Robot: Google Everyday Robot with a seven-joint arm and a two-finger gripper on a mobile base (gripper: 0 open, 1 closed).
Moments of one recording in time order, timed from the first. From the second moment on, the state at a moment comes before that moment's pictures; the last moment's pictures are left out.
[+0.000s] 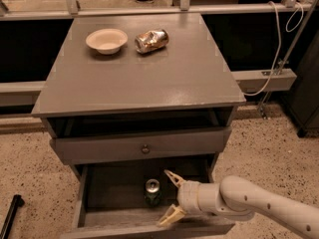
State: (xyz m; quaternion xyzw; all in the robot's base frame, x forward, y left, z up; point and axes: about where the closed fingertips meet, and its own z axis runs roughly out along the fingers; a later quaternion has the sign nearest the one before) arm 0.447 -0.012 0.499 -0.57 0.64 0.27 0.43
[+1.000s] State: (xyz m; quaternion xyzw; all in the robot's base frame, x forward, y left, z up) arm 0.500 0.003 0.463 -0.54 0.65 0.28 0.46
